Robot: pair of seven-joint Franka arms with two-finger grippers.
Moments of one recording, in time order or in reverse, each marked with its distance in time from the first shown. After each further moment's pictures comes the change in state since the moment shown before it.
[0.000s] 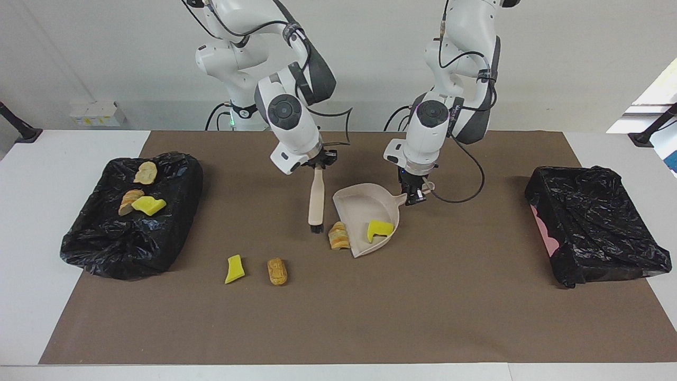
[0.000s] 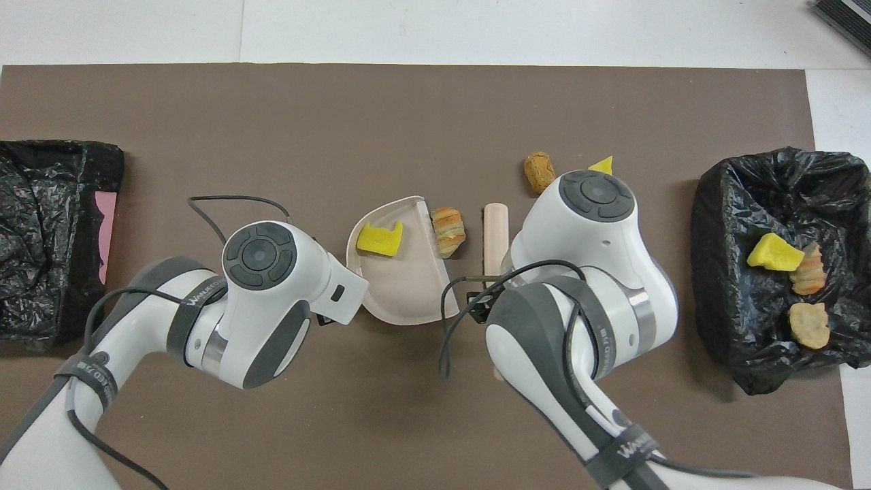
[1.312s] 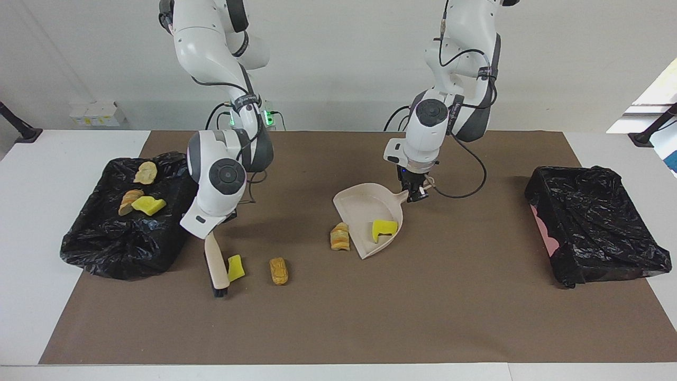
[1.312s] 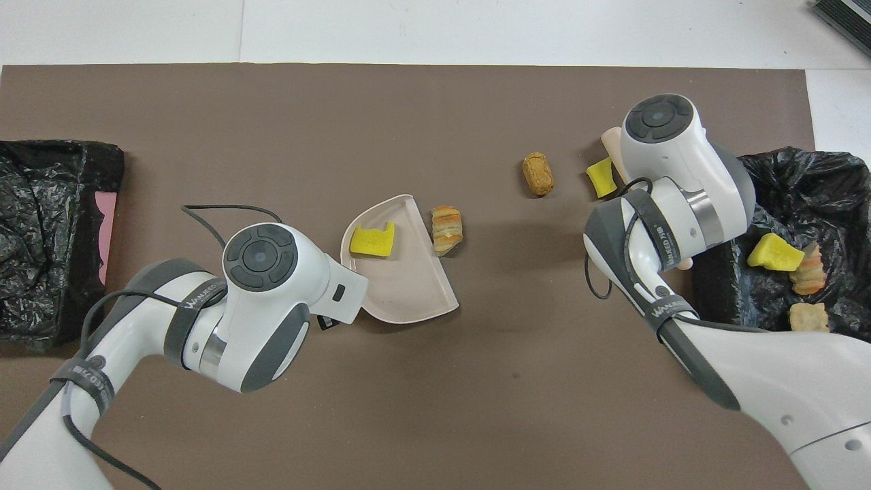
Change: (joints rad) left arm -0.001 -0.012 -0.001 -0.006 0.005 -0.028 -0.089; right arm -0.243 0.289 0.013 0.224 -0.651 0.039 -0.408
